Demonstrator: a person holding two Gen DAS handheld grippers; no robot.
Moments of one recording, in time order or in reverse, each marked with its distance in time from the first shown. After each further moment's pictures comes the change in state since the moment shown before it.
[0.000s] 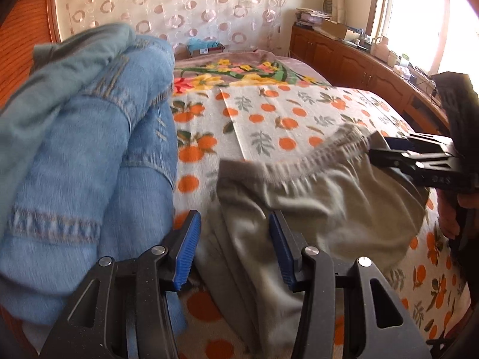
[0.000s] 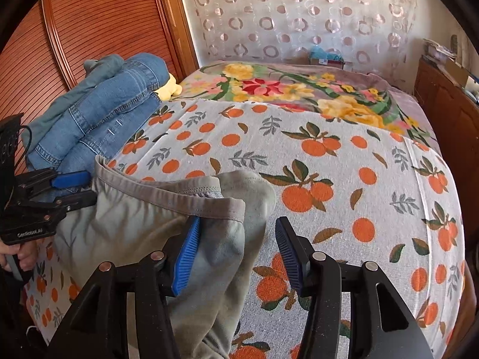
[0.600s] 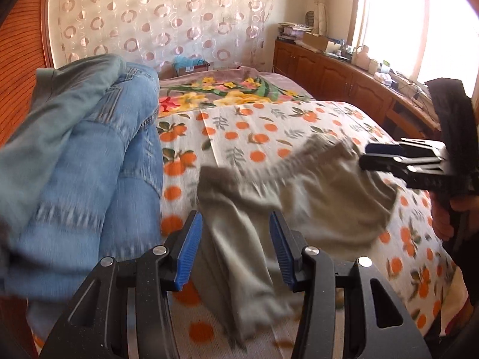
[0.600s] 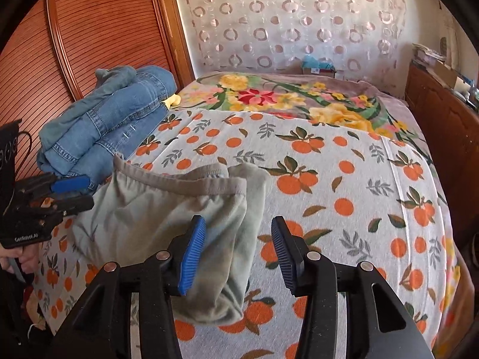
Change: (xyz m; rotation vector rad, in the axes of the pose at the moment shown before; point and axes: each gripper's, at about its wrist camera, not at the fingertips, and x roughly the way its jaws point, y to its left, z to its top) left arm -0.021 -0.014 0.004 0.040 -0.084 -0.046; right arm -0.055 0.015 -0.021 0.000 -0.056 -0.035
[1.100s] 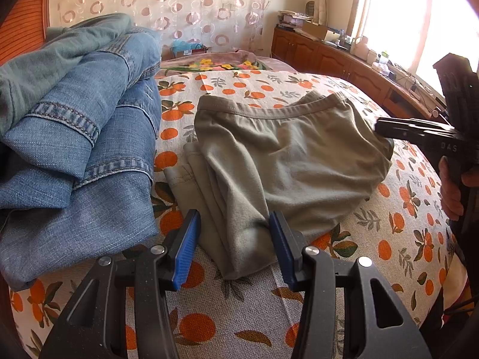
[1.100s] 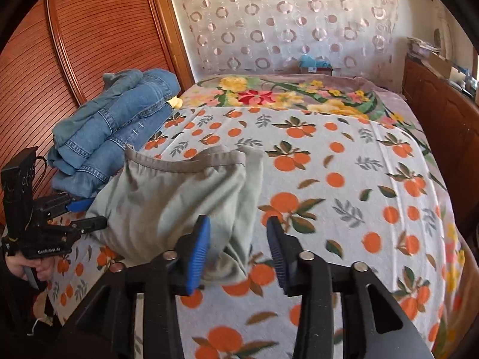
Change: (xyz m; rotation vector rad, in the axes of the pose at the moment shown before) left arm -0.011 -0.005 -0.053 -0.023 0.054 -0.033; right arm -0.023 0.003 -0.026 0.039 -0.013 0.027
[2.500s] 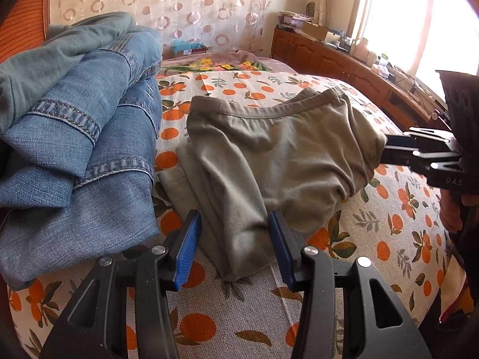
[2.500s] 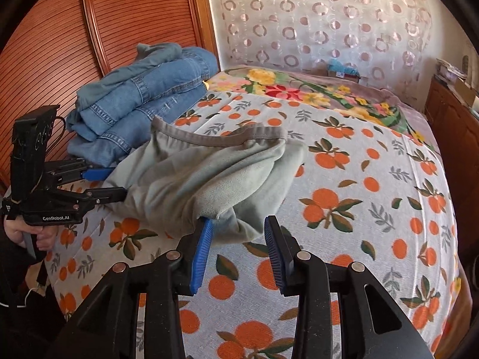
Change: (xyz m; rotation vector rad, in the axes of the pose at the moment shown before) left arm 0.000 0.002 0.002 -0.006 0.000 -0.012; right arm 0.000 0.026 -0.010 -0.157 0.044 0.053
